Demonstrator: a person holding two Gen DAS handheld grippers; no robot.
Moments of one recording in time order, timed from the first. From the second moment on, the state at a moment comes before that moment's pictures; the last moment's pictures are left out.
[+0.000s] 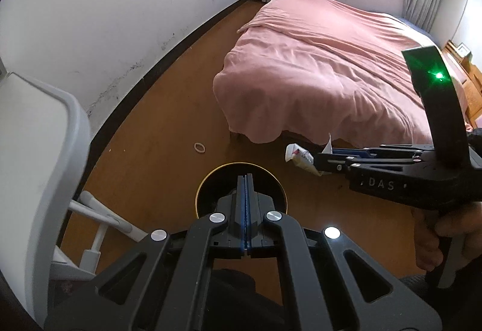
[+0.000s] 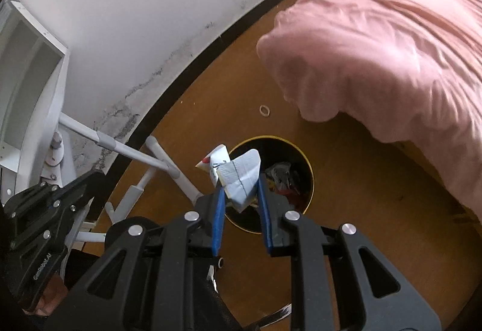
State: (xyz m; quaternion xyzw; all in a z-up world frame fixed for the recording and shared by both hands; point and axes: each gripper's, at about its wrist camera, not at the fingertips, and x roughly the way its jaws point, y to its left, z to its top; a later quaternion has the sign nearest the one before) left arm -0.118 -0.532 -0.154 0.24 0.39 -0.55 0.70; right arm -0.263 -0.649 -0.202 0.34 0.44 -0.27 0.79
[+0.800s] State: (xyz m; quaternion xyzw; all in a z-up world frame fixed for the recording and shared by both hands) left arm -0.113 -0.502 -0.101 0.21 0.35 -0.55 0.73; right arm -0.250 -0.641 -0.143 0.33 0.36 -0.29 0.82
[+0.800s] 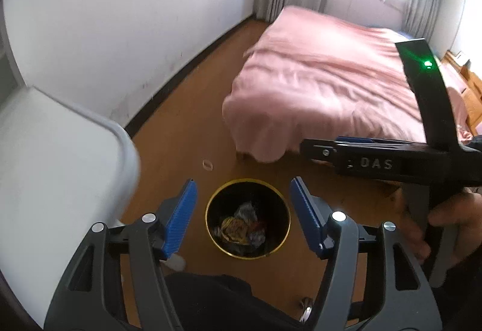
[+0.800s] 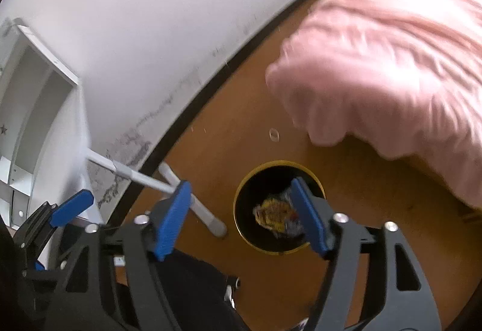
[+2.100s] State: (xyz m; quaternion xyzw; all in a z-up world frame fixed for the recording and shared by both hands) left arm -0.004 -0.009 -0.021 0.01 0.32 -0.04 0.95; right arm -0.018 -0.261 -0.029 0.01 0.34 0.08 0.94
